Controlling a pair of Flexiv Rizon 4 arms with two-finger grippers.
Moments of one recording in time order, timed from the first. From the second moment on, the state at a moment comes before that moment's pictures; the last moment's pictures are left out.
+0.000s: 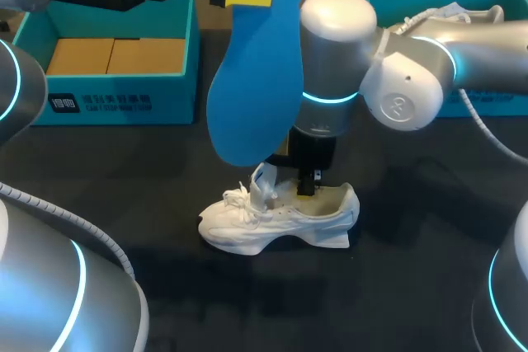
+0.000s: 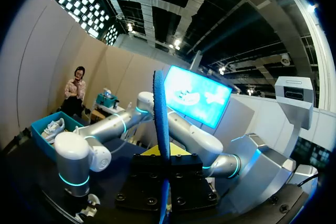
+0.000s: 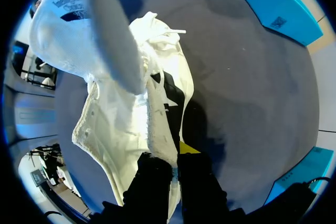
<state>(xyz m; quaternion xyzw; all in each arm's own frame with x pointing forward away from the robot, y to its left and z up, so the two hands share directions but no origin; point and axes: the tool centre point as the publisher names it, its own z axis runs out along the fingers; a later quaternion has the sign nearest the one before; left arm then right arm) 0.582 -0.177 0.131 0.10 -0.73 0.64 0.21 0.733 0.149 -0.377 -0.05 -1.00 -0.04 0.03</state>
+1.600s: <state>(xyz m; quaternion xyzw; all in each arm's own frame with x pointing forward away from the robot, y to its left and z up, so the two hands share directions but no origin) 0.582 -0.177 0.131 0.10 -0.73 0.64 0.21 0.673 0.183 -0.327 -0.54 -0.84 -0.11 0.03</state>
